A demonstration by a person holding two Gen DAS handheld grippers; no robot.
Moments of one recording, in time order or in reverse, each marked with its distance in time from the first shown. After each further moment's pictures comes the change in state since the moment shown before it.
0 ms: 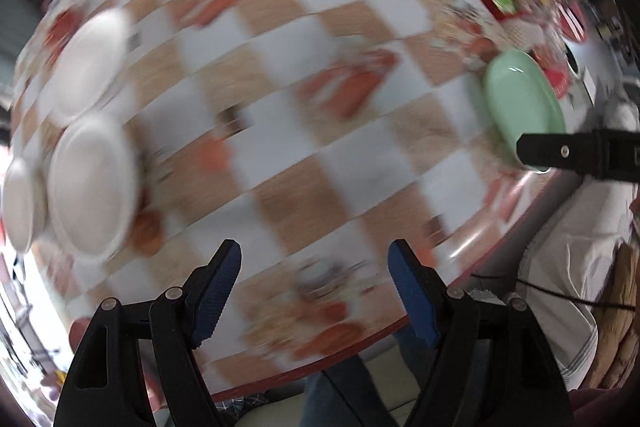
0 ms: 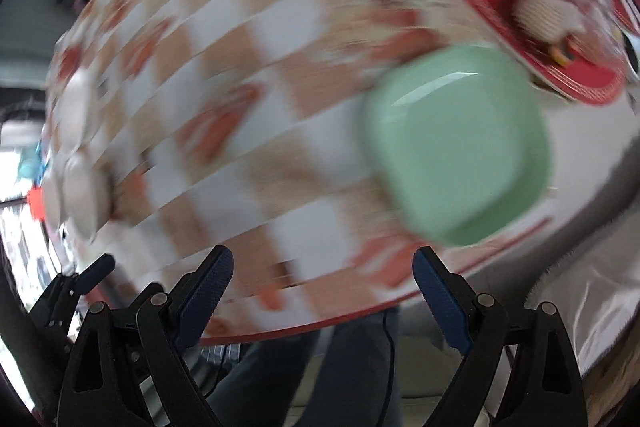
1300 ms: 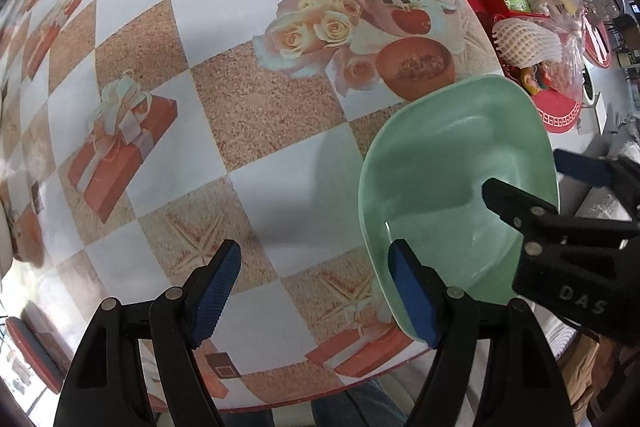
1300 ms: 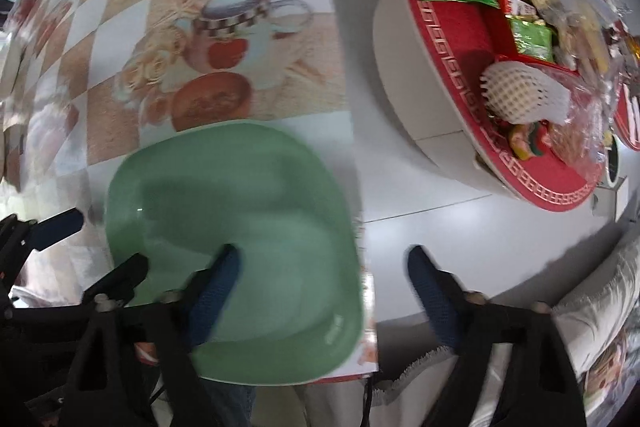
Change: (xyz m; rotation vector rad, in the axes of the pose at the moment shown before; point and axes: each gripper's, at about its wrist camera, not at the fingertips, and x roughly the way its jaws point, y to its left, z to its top) left arm 0.089 -0.127 0.100 -0.132 0.114 -0.027; right arm 0.048 -0.078 0.079 -0.356 0.016 -0.188
